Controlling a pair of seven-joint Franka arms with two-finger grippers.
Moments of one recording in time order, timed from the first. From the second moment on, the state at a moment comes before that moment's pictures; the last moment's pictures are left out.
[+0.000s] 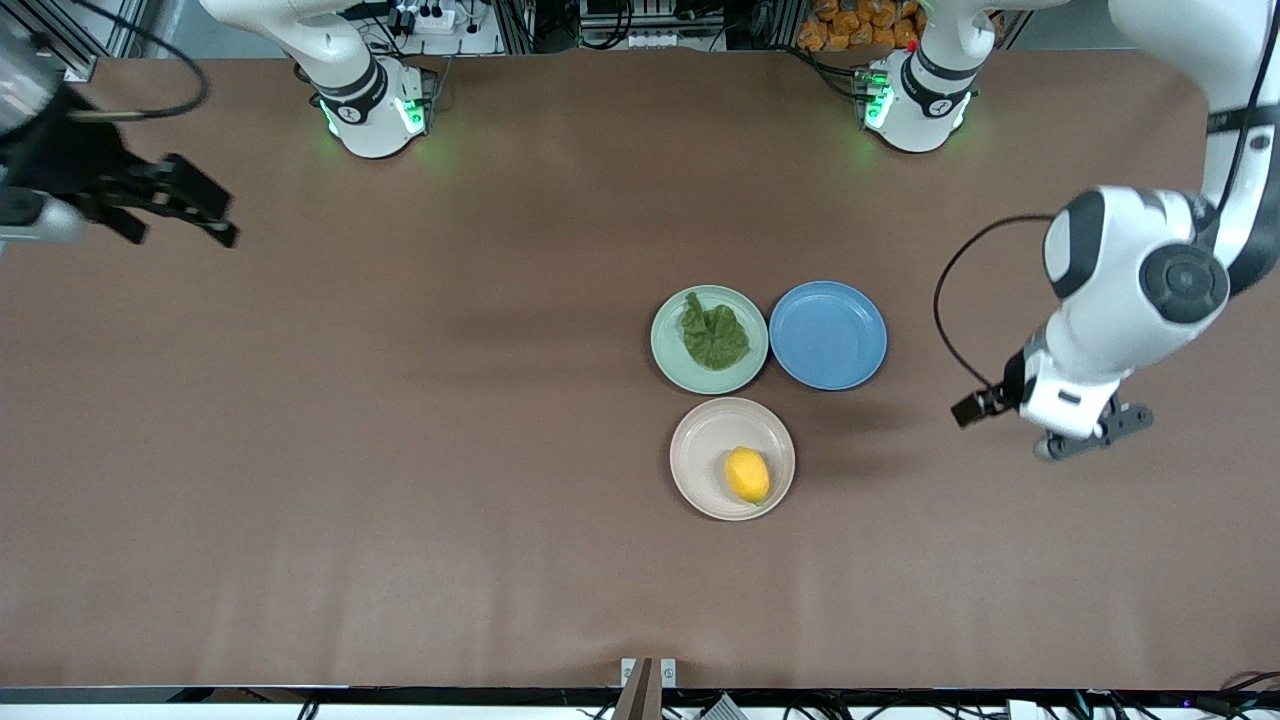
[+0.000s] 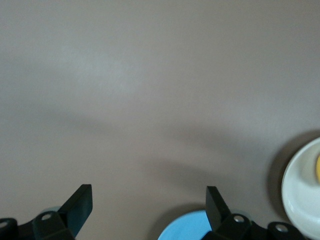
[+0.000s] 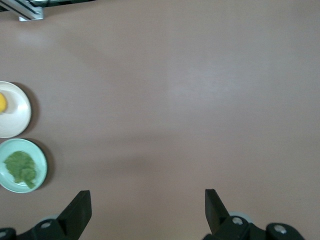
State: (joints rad) left arm -0.06 0.21 -0.08 -1.91 0.06 2.17 -0.49; right arm 0.20 0.02 -0.10 -1.37 0.05 1.43 0.19
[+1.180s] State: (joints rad) left arm -0.04 -0.09 -0.09 -1.75 0.05 1.74 -0.23; right arm 0.02 0.00 -0.06 -1.41 0.01 1.42 -0.14
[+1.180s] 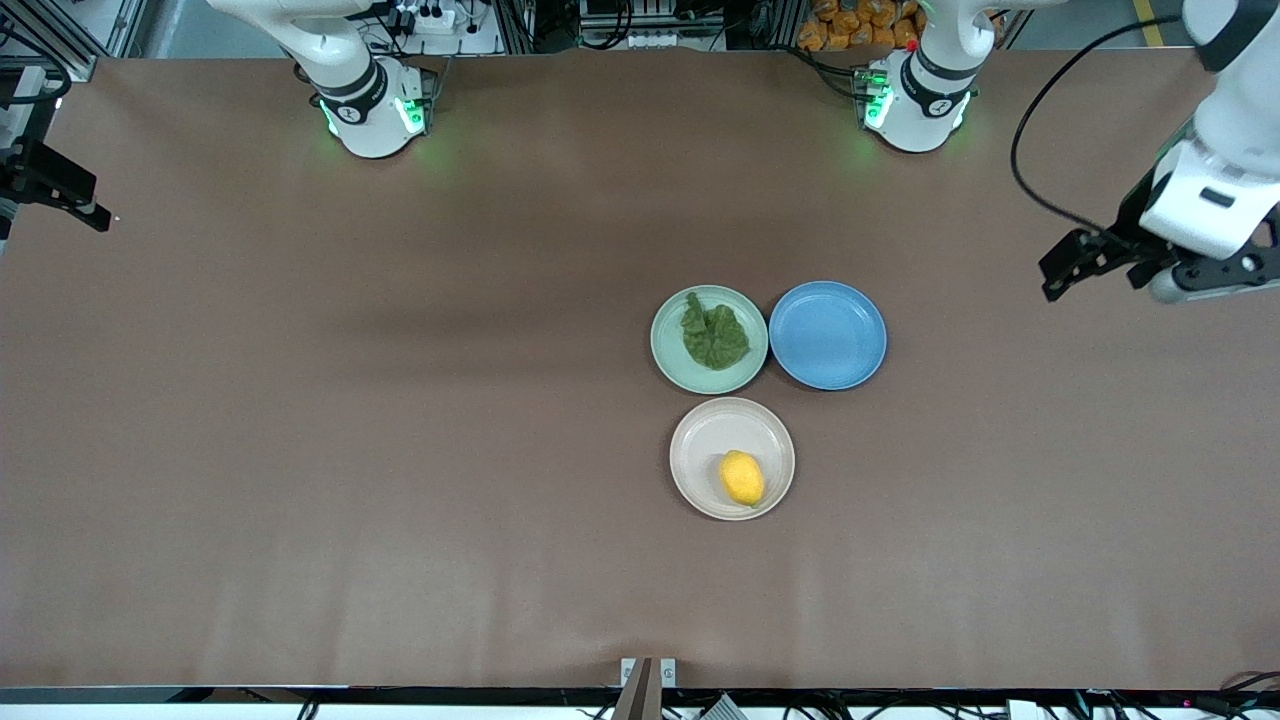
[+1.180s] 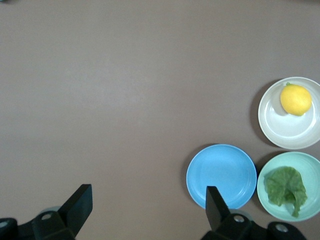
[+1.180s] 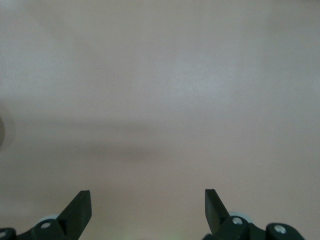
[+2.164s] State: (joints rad) left arm -0.05 -0.08 -0.10 -1.61 0.02 1.54 -0.14; right arm 0.05 -0.04 -0.07 -1.51 0.00 1.49 -0.15
